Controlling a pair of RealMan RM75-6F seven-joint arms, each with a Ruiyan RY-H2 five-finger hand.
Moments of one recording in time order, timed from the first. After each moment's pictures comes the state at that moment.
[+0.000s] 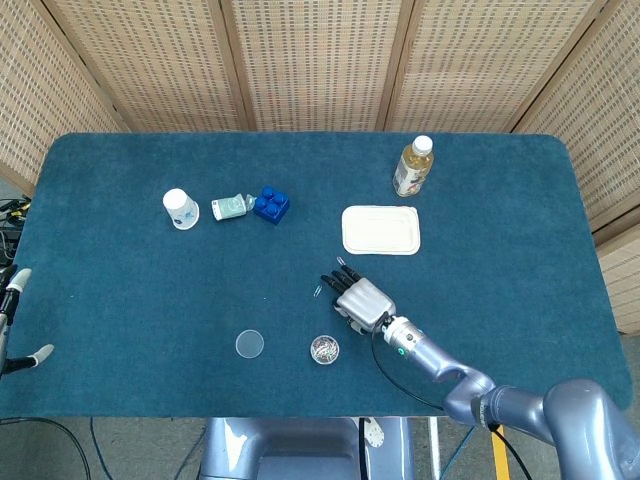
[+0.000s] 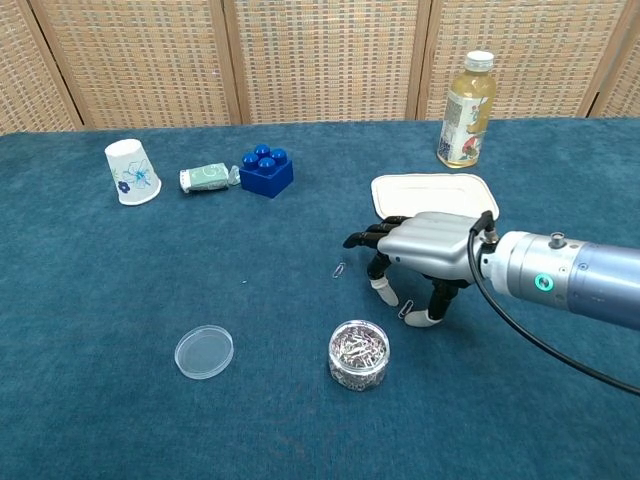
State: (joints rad) left arm -0.09 -0.99 -0.06 -1.80 1.36 1.44 0.17; right arm 0.86 -1.73 0.04 -1.09 -1.47 0.80 -0.18
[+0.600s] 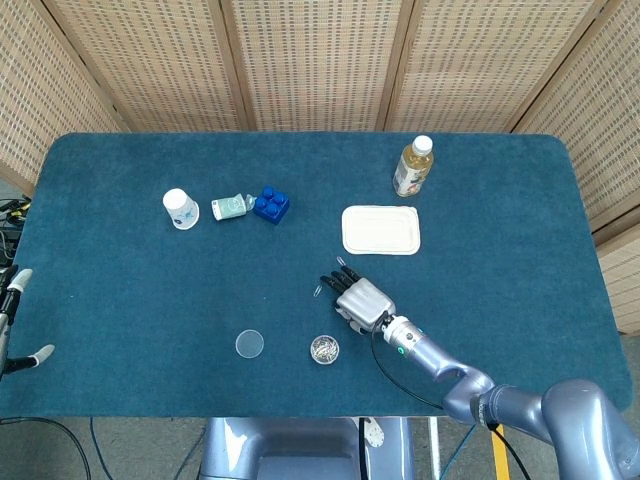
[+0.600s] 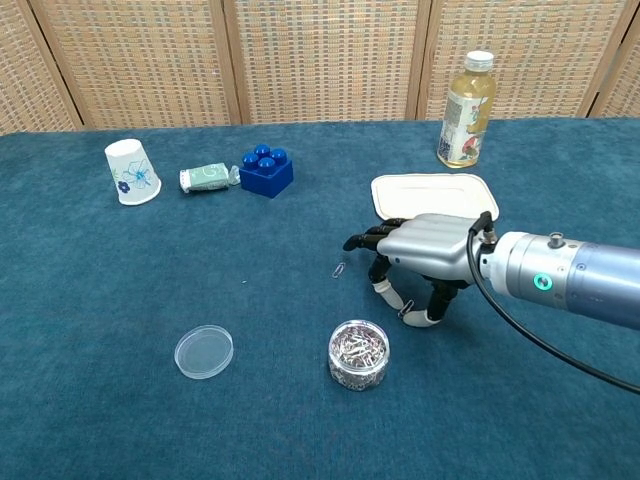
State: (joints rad) left arm -0.09 -0.99 -0.06 -1.80 1.36 1.43 0.16; right arm 0.86 -1.73 0.04 -1.09 -1.48 0.80 -0.16
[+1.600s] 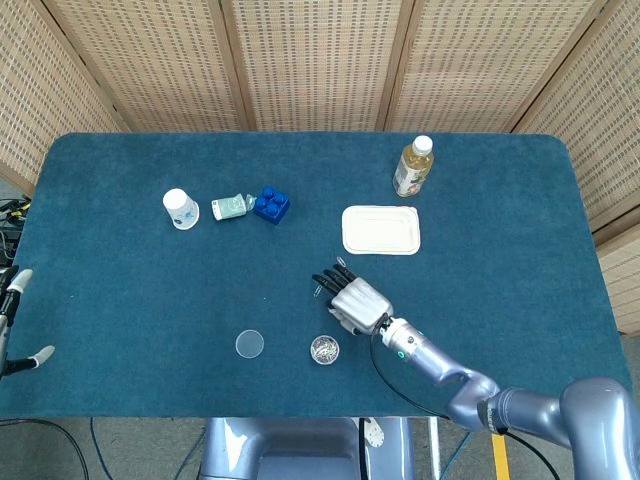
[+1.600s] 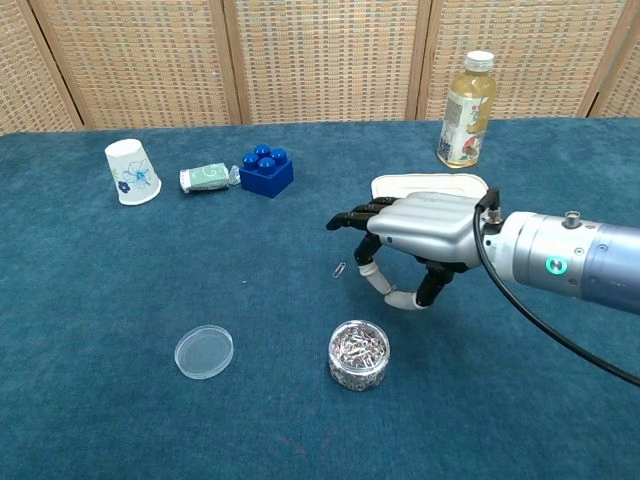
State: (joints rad) left arm -0.09 -0.98 -0.06 -1.81 1.38 1.45 0.15; right arm 0.85 -1.65 0.06 -1.27 -1.49 0.86 -0.18
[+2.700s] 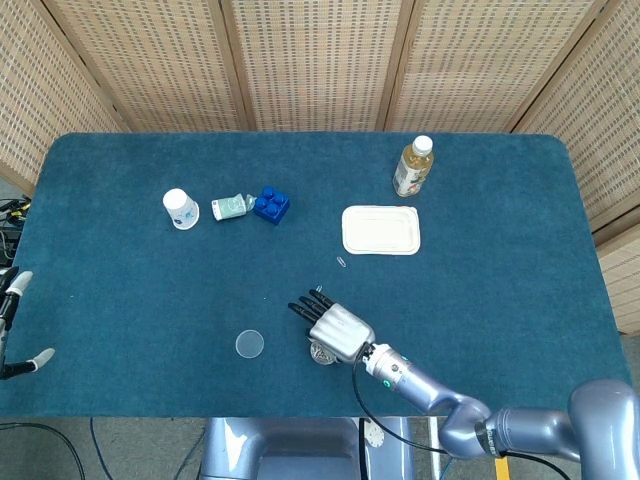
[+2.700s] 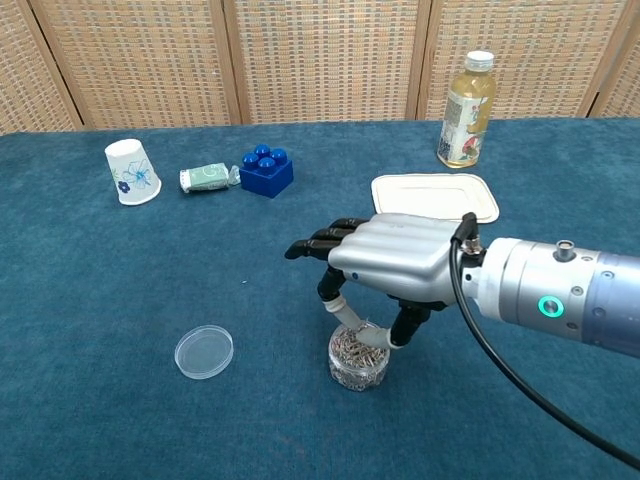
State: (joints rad) left arm -0.07 -0.96 -0.04 -1.81 1.42 1.46 0.11; right arm 0.83 -1.63 0.06 -1.50 -1.43 0.86 -0.44
